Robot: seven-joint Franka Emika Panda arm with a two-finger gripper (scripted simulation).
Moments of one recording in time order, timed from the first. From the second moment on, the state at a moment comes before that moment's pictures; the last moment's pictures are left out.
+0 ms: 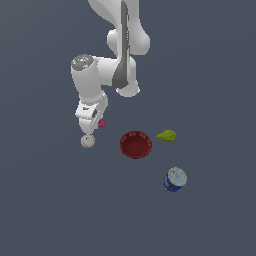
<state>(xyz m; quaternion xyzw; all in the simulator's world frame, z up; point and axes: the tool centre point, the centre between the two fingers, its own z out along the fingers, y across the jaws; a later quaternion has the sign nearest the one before) -0.100 -0.139 0.140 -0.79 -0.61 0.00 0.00</state>
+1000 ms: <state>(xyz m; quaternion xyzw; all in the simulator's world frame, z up) -0.112 -0.142 0.283 -0.79 -0.61 0.00 0.00</state>
